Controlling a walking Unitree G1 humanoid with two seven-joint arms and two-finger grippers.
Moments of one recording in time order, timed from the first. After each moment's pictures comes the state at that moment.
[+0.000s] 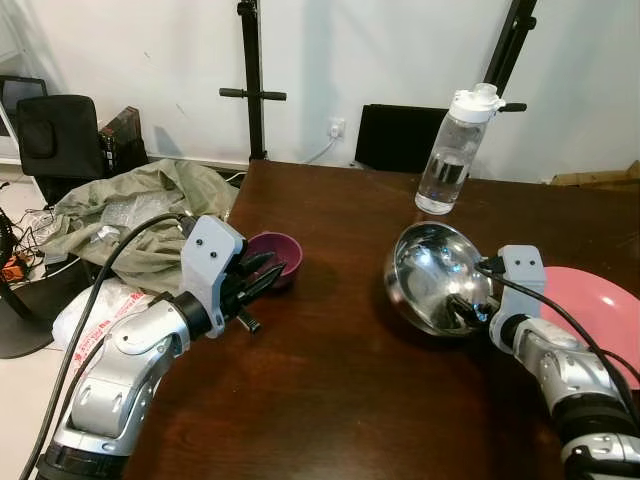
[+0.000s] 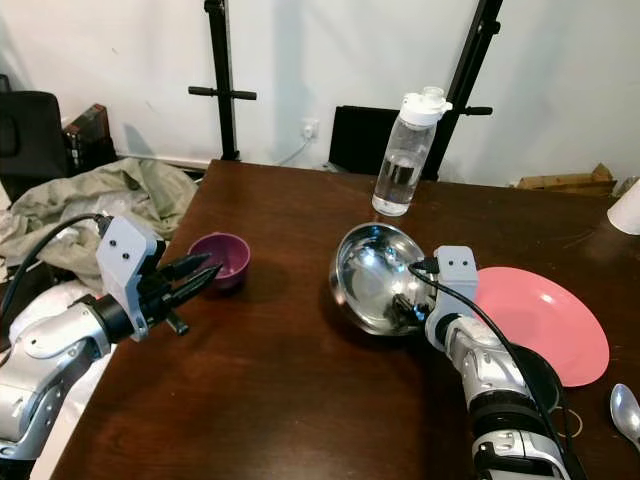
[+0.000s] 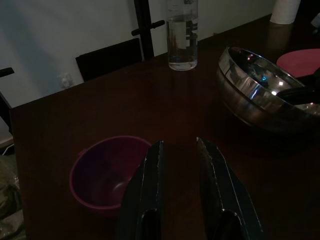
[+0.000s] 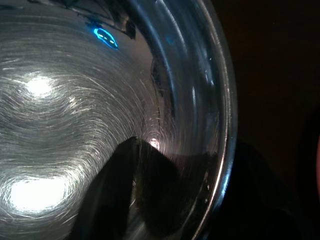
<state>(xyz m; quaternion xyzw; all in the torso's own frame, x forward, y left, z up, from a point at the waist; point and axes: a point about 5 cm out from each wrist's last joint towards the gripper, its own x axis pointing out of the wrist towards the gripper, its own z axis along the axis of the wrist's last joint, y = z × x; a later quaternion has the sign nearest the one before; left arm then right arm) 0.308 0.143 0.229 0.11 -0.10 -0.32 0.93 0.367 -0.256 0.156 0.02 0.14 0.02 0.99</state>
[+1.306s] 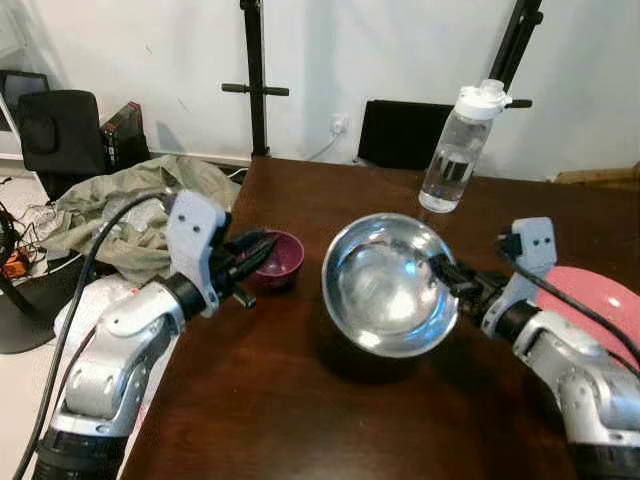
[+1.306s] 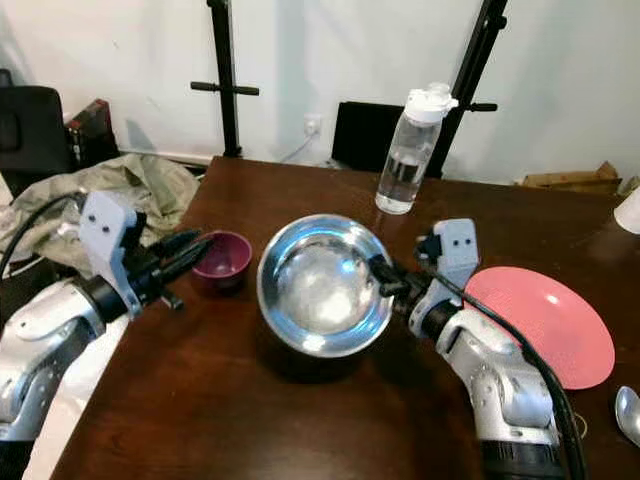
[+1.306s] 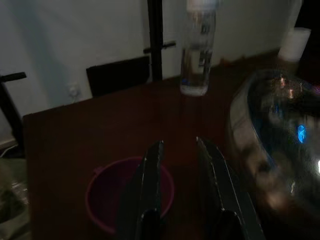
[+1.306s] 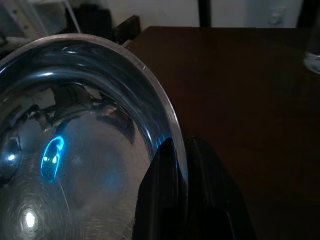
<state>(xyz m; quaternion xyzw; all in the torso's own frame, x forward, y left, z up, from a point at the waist) 0.314 0.146 0.252 0.05 -0.13 -0.32 0.94 0.318 -0.201 0.215 0.05 -0.01 0.23 0.97</state>
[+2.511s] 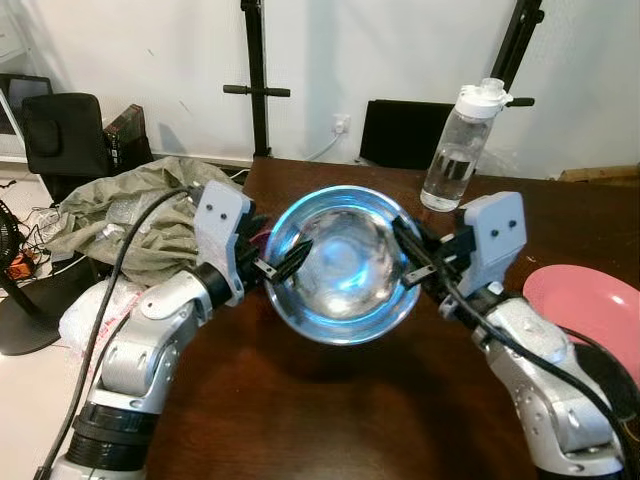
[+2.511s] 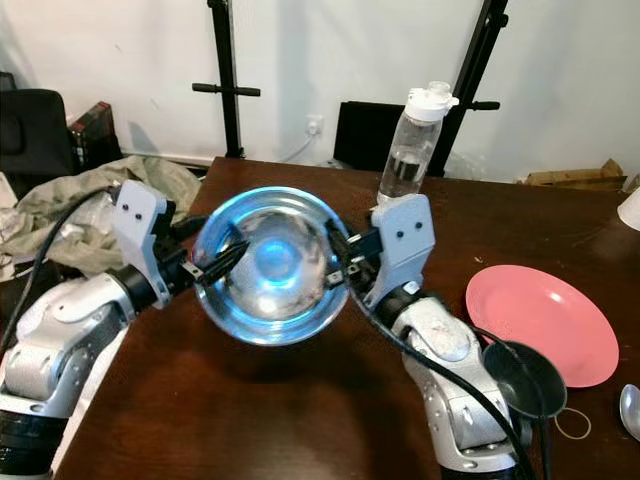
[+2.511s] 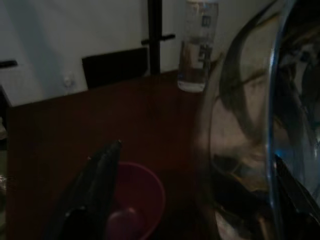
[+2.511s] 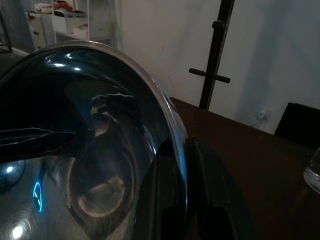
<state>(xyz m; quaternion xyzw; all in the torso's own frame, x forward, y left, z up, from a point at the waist) 0.332 0.125 0.247 0.03 -0.11 -0.32 0.94 0.293 -0.138 0.260 -0.06 -0.17 0.24 0.95</state>
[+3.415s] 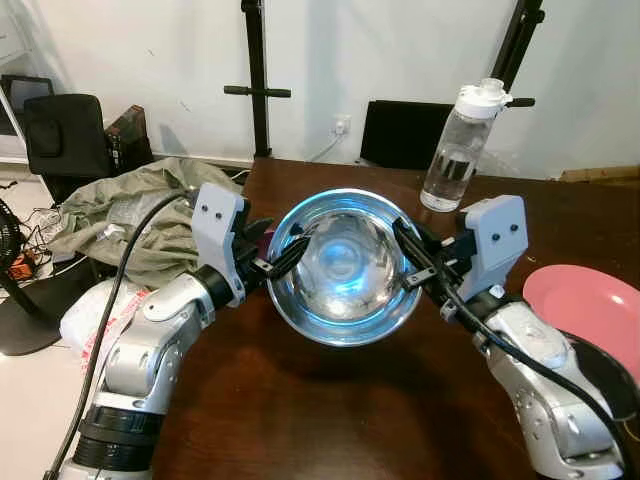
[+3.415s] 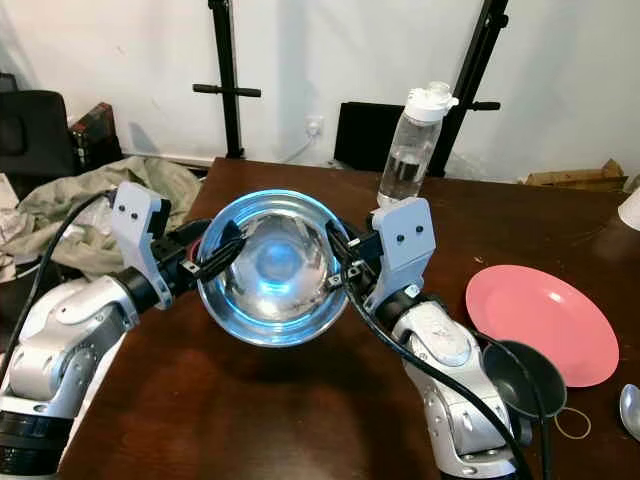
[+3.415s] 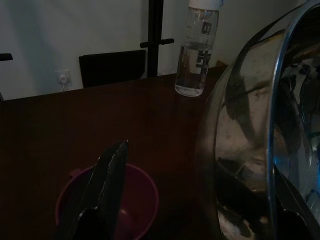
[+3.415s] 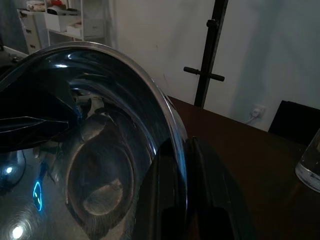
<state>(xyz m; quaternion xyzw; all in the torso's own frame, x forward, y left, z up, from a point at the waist) 0.333 0.126 0.245 0.00 -0.10 -0.32 0.94 0.293 -0.139 0.258 -0.06 -0.17 0.23 0.96</state>
